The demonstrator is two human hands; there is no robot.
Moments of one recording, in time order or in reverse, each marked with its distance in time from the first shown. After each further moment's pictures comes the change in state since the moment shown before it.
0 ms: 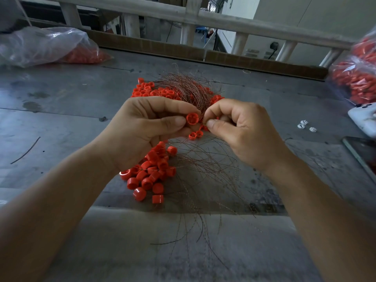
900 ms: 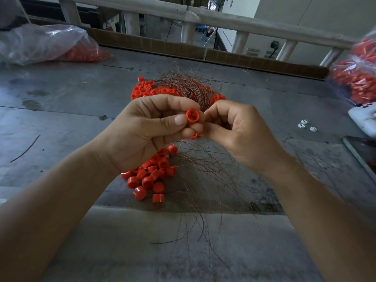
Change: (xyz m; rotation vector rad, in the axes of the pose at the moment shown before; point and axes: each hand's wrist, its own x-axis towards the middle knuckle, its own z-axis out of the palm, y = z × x) left_hand -0.001 -0.001 0.000 -0.187 -0.117 -0.034; right_hand 0.000 0.000 0.006 0.146 -0.056 0.026
